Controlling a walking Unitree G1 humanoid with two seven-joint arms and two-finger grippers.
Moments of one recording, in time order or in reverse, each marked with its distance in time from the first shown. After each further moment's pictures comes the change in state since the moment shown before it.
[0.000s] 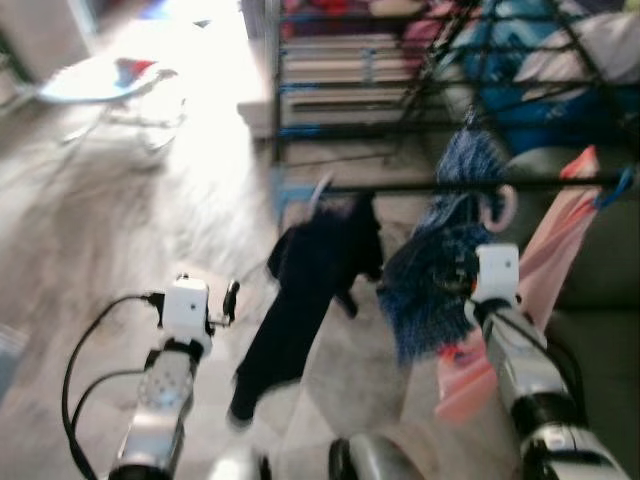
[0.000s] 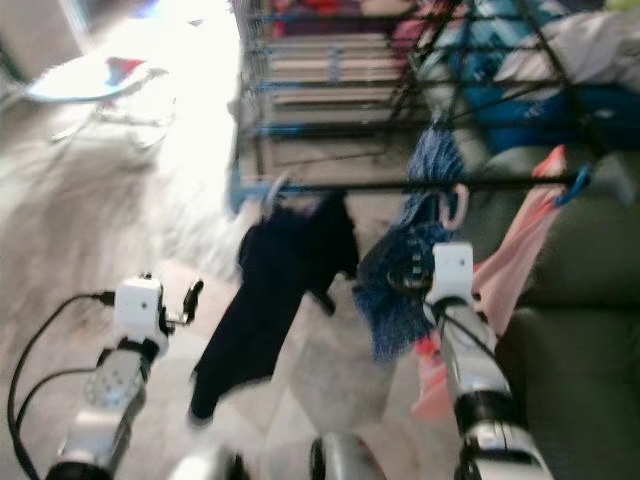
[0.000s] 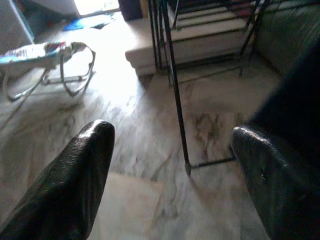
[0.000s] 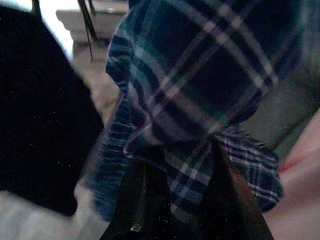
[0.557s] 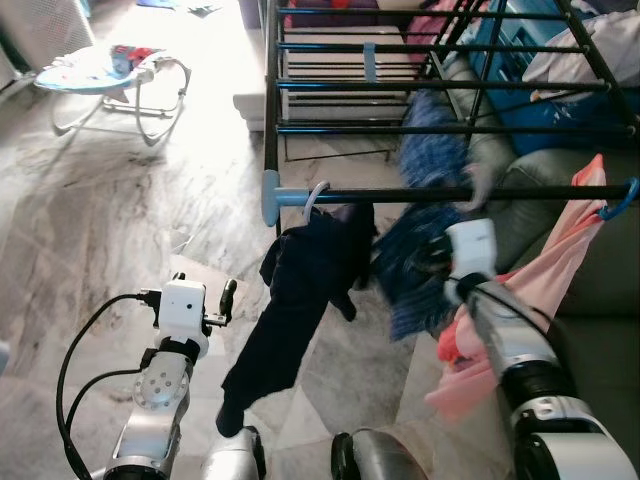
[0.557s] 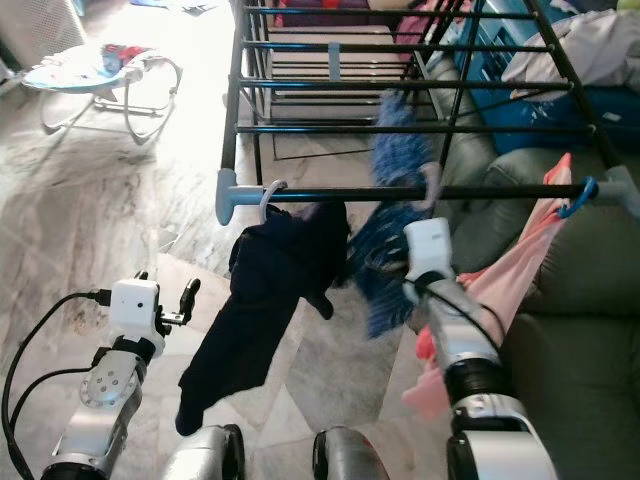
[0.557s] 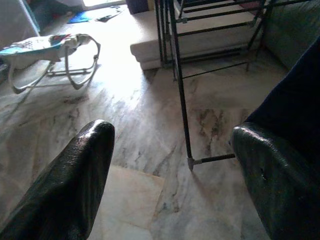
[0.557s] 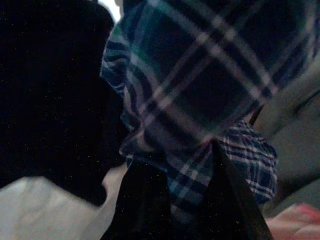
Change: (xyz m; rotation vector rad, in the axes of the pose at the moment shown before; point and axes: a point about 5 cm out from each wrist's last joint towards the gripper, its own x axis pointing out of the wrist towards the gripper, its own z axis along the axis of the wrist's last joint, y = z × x) left arm -0.004 0.001 -0.003 0.001 0.015 0.001; right arm 0.013 0.025 0.005 -0.052 0.114 0.166
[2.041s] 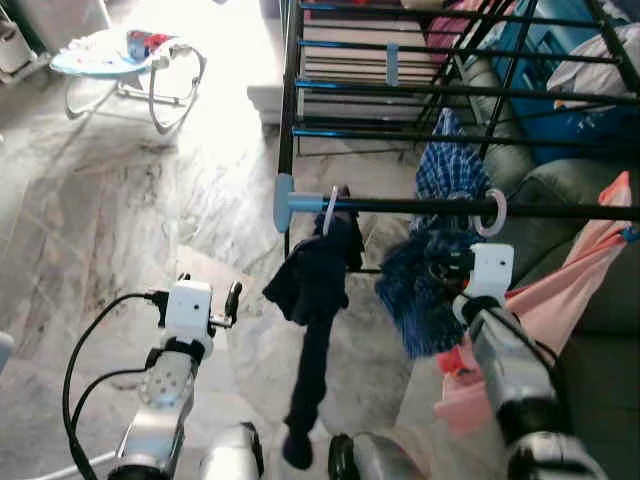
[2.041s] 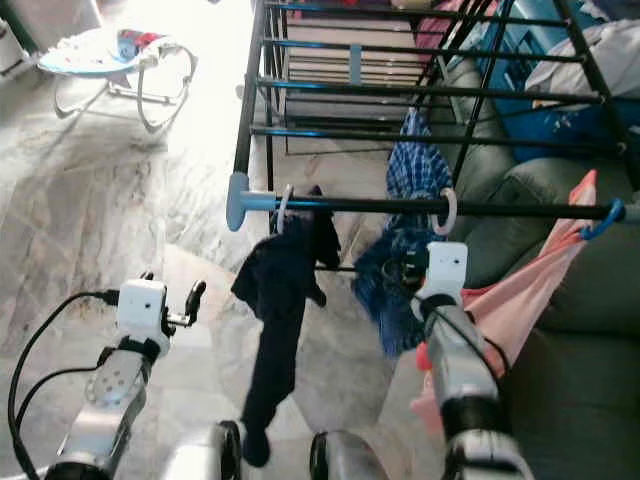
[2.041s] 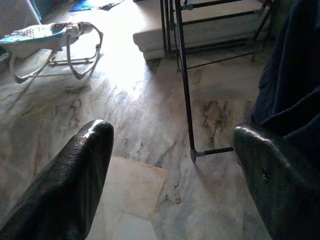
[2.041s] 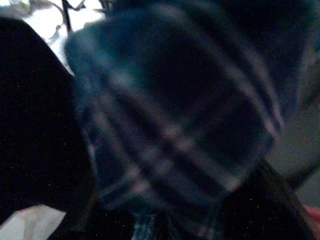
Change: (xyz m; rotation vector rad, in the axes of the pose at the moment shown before) left arm 0.001 -0.009 -0.001 0.025 0.009 -0.030; right arm -0.027 -0.001 -0.012 0.149 -0.201 -0.153
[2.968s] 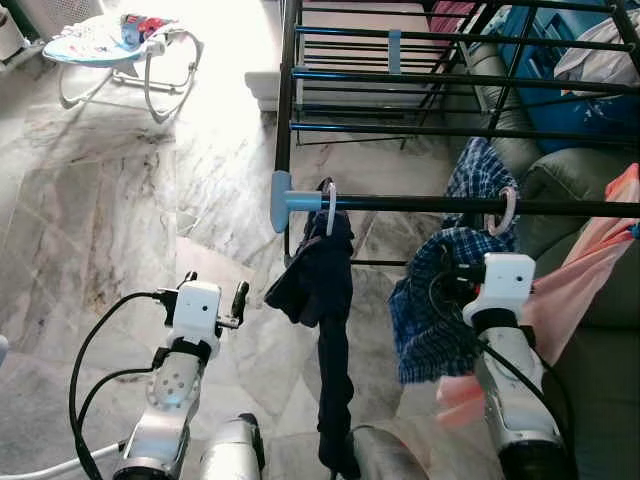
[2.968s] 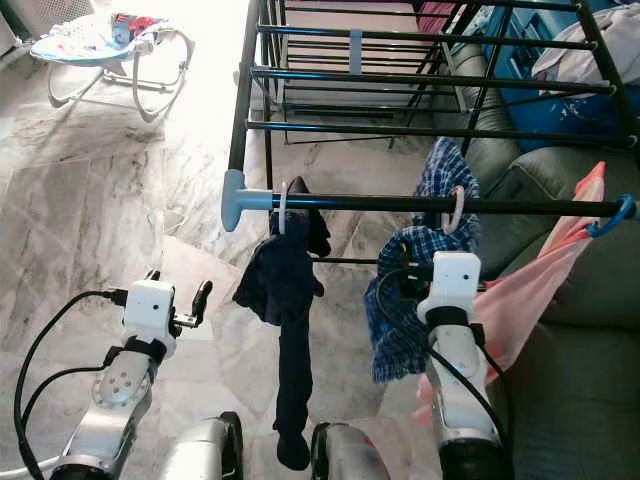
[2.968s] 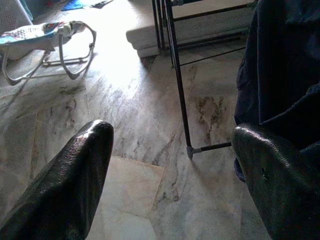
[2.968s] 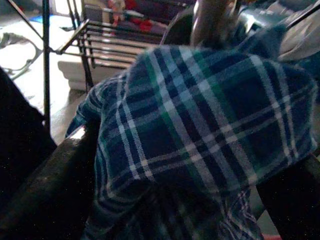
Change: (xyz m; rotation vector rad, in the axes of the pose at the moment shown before) left arm 0.000 -0.007 0.004 0.018 -0.021 -0.008; right arm -0.032 0.002 0.019 -0.135 -0.220 -0.132
